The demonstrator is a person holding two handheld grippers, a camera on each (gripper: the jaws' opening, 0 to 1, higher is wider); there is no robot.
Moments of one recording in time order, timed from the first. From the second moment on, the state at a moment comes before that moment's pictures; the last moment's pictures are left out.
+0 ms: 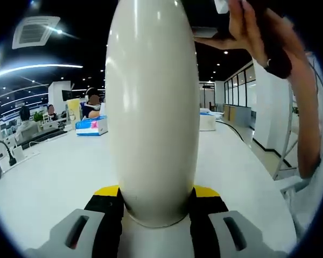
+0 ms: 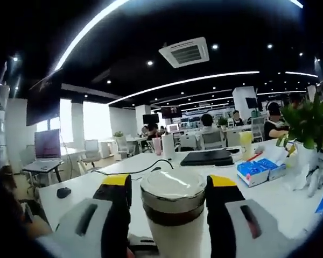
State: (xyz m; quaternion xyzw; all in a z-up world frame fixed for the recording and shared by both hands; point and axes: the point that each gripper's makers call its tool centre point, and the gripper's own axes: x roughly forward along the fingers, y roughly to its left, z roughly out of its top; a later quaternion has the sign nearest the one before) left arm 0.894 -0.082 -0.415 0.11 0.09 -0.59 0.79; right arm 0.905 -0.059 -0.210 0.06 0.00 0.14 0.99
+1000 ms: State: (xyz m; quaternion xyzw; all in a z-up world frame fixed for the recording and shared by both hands) left arm 0.893 -0.082 -0.415 0.11 0.09 -0.59 0.79; right arm 0.903 -0.059 -0.212 -0.02 0.00 0.19 0.98
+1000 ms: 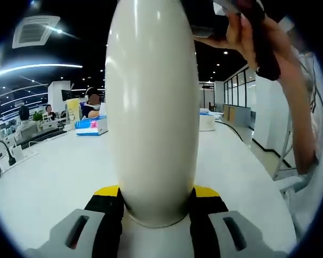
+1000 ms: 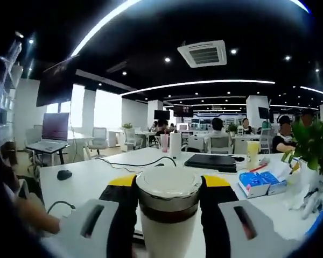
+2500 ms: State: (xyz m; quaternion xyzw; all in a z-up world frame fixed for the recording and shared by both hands) left arm 0.893 -0.083 -0.416 0.10 0.09 -0.59 0.79; right arm 0.897 -0.046 -0.216 -0.01 0.03 0.46 0.88
